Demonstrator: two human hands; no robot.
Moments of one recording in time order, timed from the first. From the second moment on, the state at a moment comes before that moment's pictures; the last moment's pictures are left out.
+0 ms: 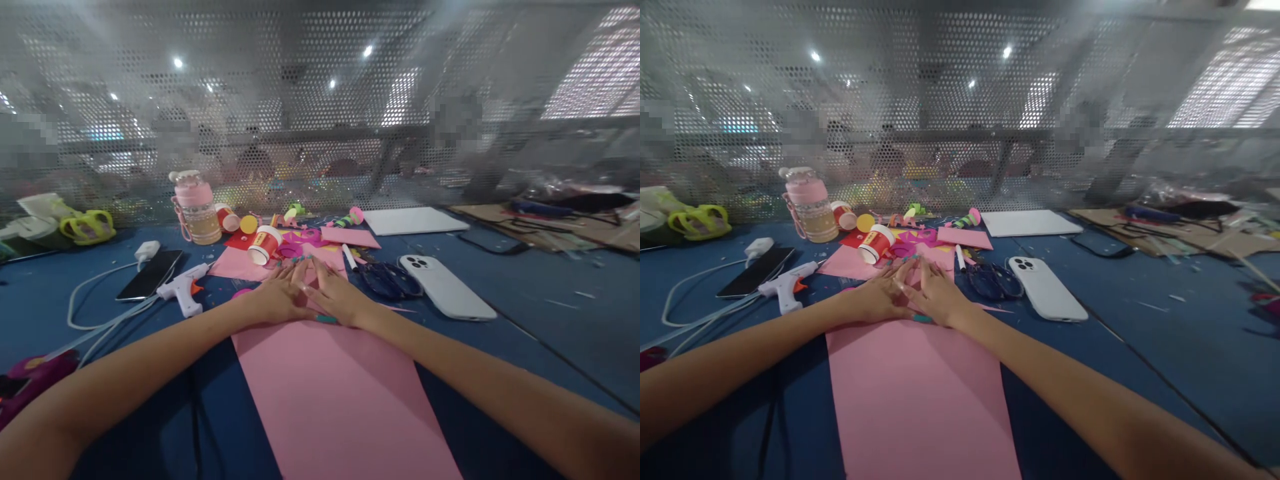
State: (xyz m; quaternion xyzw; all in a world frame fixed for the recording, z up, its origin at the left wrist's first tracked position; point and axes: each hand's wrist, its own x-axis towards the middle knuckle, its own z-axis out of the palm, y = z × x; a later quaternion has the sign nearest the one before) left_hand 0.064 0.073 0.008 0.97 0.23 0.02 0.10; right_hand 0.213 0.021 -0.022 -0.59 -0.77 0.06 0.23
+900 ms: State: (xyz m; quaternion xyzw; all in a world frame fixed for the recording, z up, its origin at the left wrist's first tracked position) left_hand 0.066 0.068 0.010 0.97 0.21 0.07 0.10; right_hand 0.207 0.014 -0.012 -0.60 -0.77 0.05 0.21
